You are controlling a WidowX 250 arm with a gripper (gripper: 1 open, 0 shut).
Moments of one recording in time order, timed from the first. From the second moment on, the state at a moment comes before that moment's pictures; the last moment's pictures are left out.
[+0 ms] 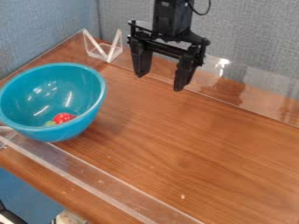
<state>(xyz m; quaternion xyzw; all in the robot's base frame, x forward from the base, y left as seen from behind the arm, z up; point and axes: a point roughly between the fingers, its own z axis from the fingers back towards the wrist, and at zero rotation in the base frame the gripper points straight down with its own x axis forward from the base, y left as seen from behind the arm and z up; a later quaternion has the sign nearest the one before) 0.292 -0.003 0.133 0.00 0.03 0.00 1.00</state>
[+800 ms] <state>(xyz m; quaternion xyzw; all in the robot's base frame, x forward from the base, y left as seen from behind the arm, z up) 0.268 0.111 0.113 0.01 0.05 0.14 0.99</state>
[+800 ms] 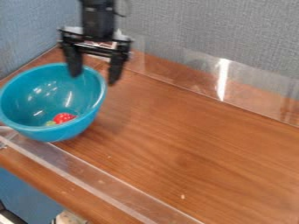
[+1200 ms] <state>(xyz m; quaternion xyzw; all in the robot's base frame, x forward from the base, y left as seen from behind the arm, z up) 0.264 0.138 0.095 0.01 0.04 0.16 0.99</state>
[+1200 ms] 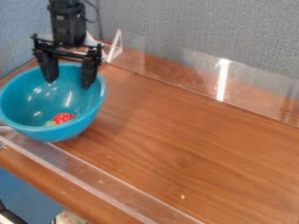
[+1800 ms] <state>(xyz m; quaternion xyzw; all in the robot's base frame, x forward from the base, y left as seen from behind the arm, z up) 0.274 0.130 0.086 0.01 0.04 0.14 0.99</state>
